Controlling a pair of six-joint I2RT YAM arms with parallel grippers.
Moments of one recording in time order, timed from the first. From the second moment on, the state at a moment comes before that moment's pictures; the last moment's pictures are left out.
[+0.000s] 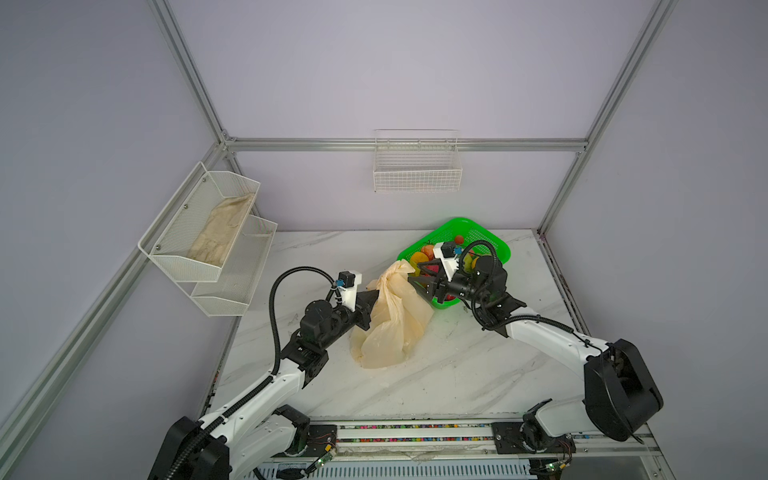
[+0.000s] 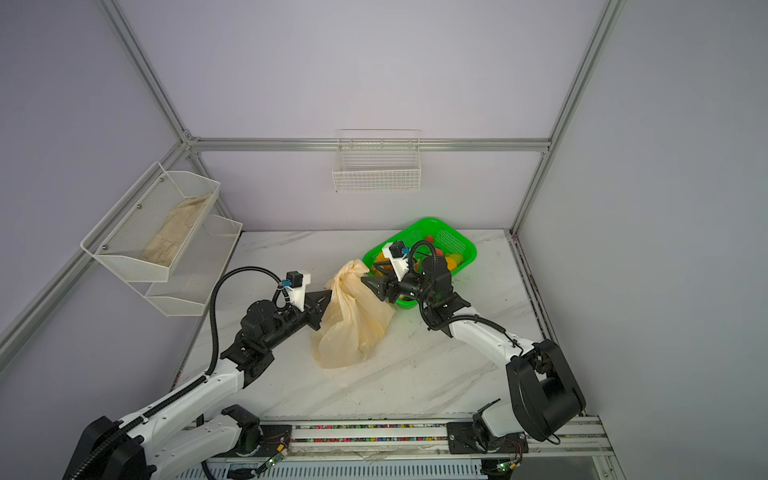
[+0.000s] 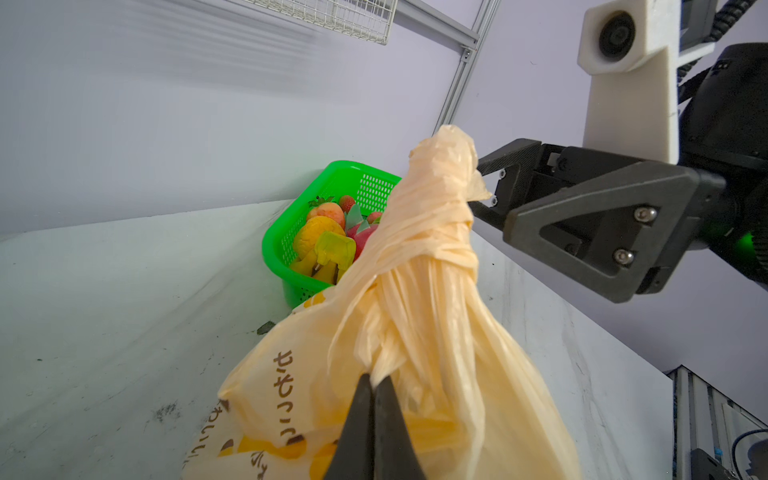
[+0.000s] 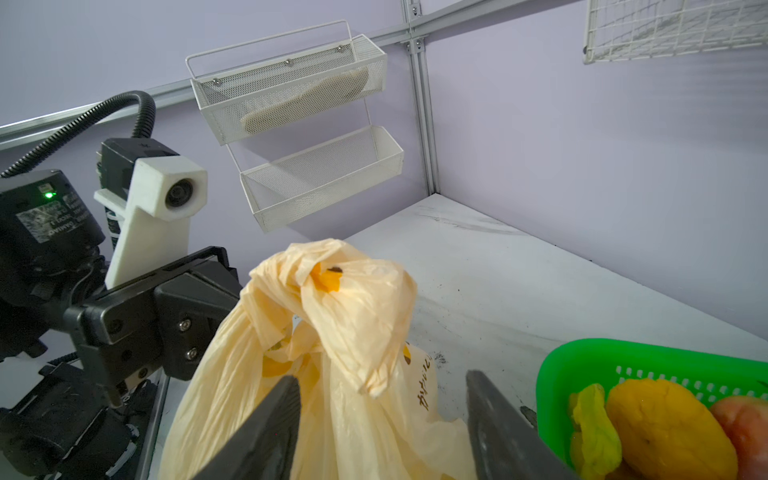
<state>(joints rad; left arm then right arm) -0.46 1.00 0.50 0.40 0.24 -0.25 0.52 1.43 0.89 0.46 -0.64 0.16</state>
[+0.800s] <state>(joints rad) -0.46 1.00 0.50 0.40 0.25 -0.25 0.52 1.49 0.94 0.45 -0.73 0.19</state>
